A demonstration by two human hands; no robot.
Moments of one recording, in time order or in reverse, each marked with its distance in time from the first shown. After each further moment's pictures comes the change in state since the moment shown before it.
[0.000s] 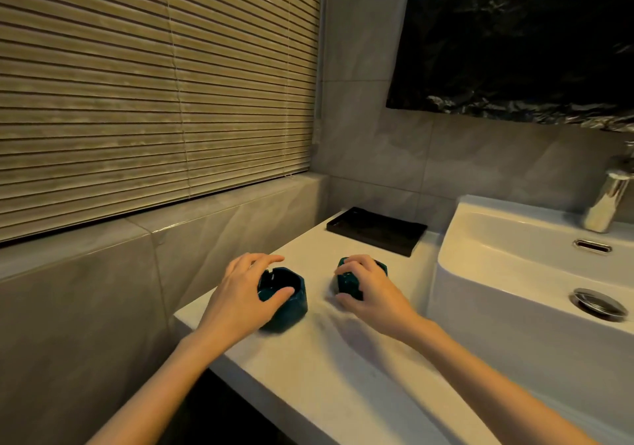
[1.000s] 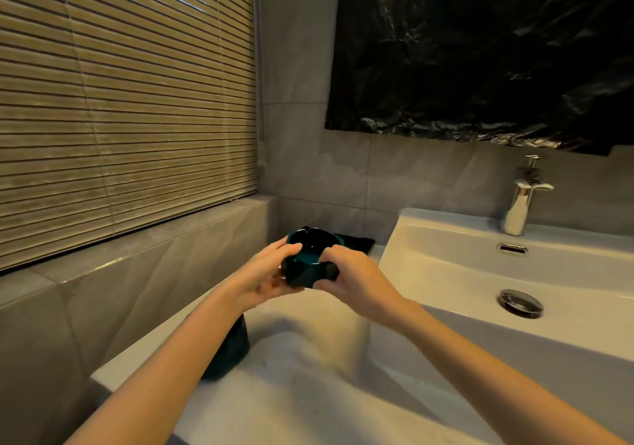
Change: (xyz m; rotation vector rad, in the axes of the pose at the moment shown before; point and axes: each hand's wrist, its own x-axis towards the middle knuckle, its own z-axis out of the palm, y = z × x) left_hand 0.102 0.107 0.035 -1.134 -0.481 -0.477; right_hand 0.013 0.014 -0.081 -0.147 0.166 -0.087
